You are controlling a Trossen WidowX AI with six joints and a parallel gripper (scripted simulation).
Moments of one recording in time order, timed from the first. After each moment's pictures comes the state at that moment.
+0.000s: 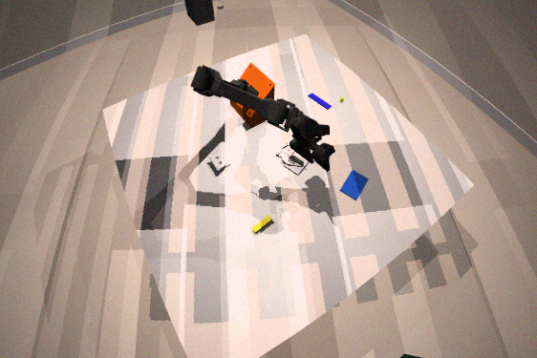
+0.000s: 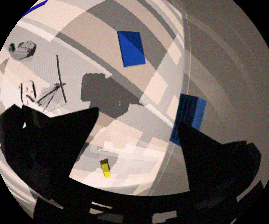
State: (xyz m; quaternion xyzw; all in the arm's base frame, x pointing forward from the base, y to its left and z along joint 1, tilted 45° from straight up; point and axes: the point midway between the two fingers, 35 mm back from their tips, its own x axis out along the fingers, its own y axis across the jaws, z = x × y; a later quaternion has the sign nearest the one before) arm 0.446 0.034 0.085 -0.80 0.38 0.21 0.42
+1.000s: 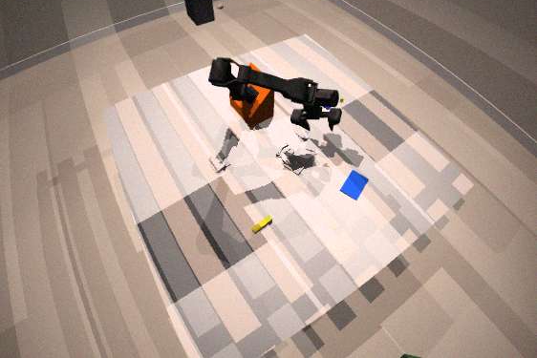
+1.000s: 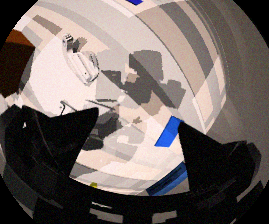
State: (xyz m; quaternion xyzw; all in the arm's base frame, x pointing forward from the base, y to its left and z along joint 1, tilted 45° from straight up) arm 0.321 0.102 -0.040 -0.79 0.38 0.45 0.18
